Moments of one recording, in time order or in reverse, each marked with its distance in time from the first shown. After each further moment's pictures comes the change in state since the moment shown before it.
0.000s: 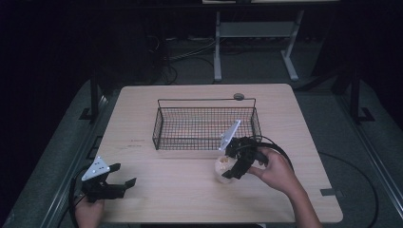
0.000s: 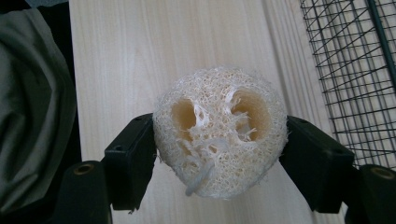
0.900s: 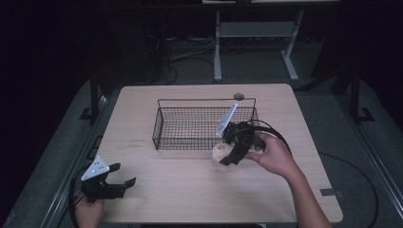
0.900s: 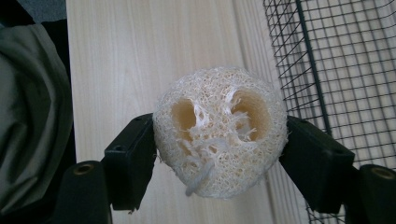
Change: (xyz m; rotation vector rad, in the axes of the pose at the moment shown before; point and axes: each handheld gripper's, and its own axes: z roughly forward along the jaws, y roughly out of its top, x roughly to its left) left arm 0.001 0.000 0.000 -0.001 -0.002 -0.004; right arm -0.021 0.026 -0.025 0.002 -0.002 -0.015
